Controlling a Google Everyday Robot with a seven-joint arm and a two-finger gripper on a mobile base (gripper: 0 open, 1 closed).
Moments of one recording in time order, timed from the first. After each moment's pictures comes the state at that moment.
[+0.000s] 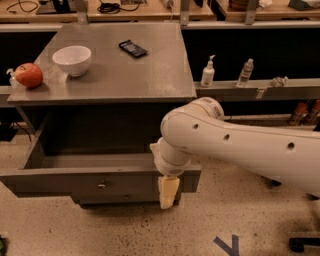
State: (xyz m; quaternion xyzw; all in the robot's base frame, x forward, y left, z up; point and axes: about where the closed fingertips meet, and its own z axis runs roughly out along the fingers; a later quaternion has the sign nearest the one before) arm 0.488 -0.005 0.687 -0.76 0.62 0.01 0.16
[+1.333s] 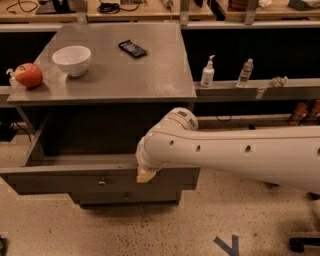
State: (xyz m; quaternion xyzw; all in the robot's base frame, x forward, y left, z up) arm 0.545 0.050 0.658 -0.73 0.63 -0.02 0.25
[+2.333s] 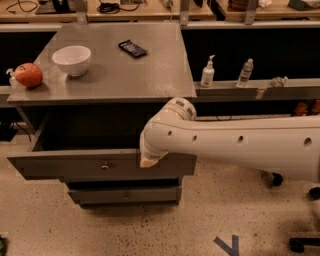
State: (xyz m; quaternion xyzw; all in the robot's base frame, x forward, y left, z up) arm 0.585 0.038 0.664 -0.71 0.66 -0.05 0.25
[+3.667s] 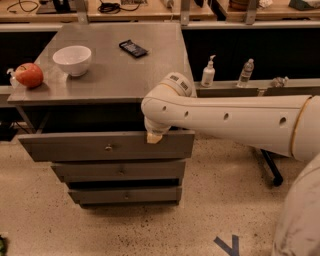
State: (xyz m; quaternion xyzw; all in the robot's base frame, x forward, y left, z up) arm 0.666 0.009 0.692 -0.67 0.69 -0.12 0.24
